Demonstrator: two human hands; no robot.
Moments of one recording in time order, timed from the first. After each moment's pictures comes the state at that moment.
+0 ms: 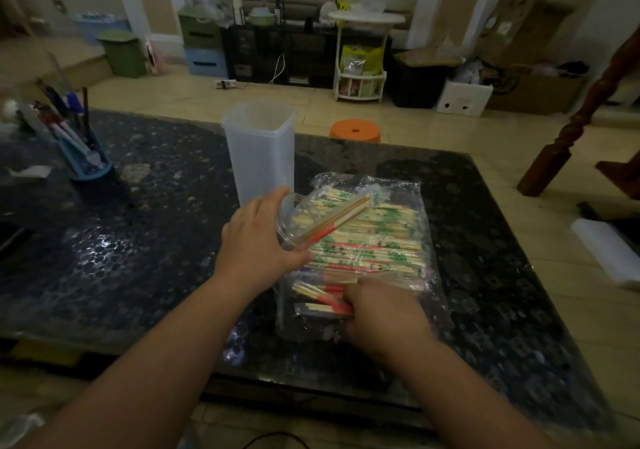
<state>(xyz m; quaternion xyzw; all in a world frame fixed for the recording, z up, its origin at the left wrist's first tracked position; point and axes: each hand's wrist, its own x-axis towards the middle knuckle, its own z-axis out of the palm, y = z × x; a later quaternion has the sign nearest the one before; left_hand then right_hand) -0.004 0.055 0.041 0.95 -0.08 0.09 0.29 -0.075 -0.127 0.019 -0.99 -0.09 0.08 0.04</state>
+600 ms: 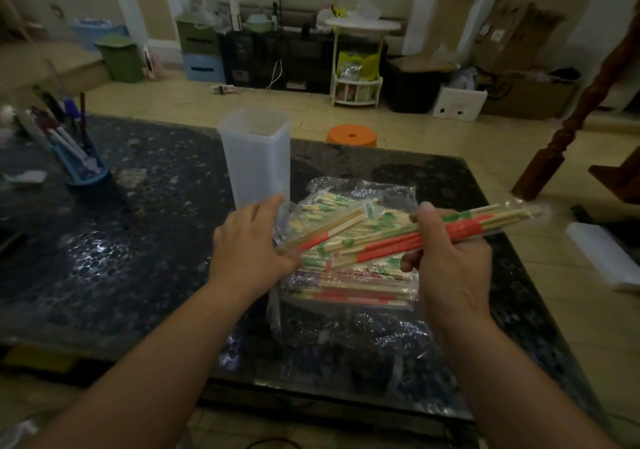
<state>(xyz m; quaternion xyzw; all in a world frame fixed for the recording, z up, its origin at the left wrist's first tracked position) -0.004 0.056 0.036 0.97 -0.07 0.11 0.22 -0.081 -0.154 0.077 -0.66 0.14 -0.27 0.68</state>
